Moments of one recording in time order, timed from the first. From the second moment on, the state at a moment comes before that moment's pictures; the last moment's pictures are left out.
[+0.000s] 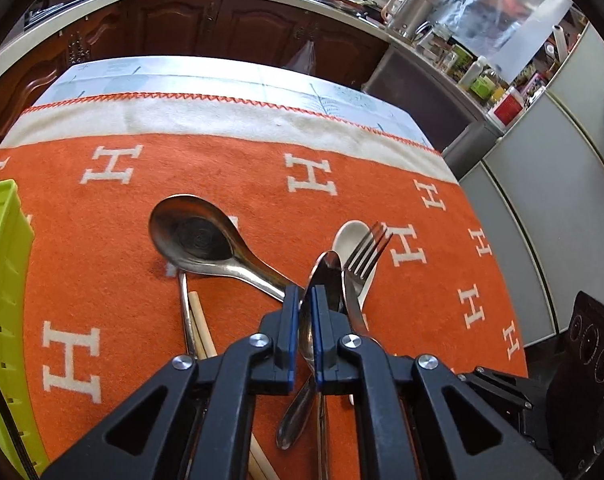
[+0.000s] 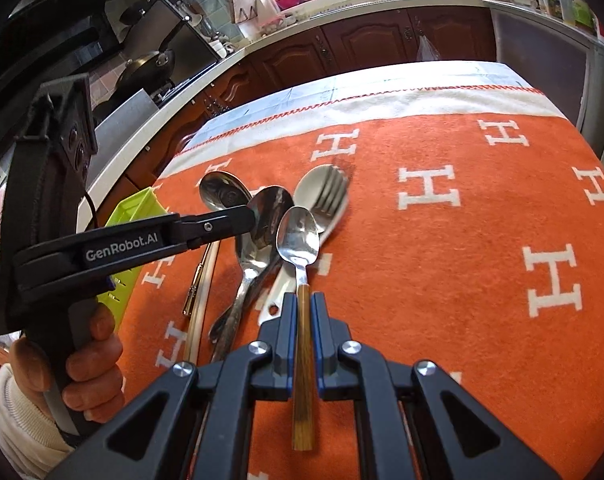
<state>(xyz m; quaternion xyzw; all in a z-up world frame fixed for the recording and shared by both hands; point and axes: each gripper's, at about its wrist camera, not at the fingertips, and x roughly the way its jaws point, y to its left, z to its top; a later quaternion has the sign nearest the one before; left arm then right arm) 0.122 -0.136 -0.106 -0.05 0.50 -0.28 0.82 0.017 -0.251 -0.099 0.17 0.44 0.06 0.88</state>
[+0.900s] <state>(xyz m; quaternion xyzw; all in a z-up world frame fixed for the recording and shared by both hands) 0.113 -0.156 -0.125 -0.05 0.53 -0.31 0.79 0.022 -0.252 -0.113 0.20 0.46 0.07 0.86</state>
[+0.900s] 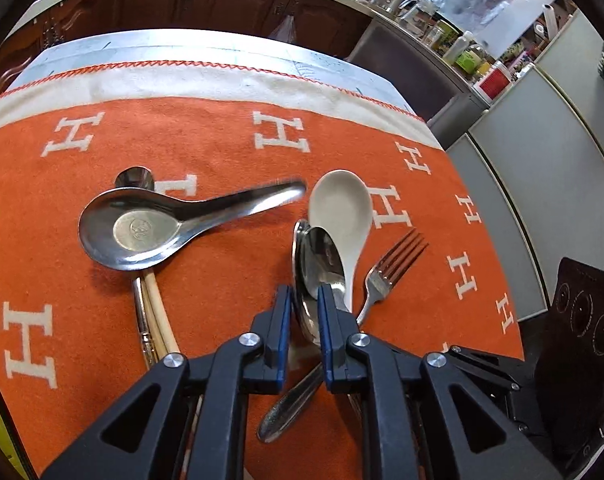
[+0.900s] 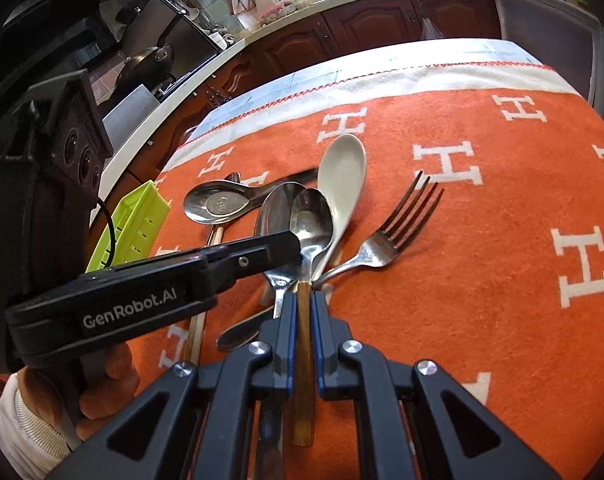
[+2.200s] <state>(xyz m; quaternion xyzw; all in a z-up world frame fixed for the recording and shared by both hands) 0.000 0.093 0.067 -0.10 0.37 -0.18 0.91 -0.006 -0.085 -0.004 0.13 0.42 0.26 0.86</state>
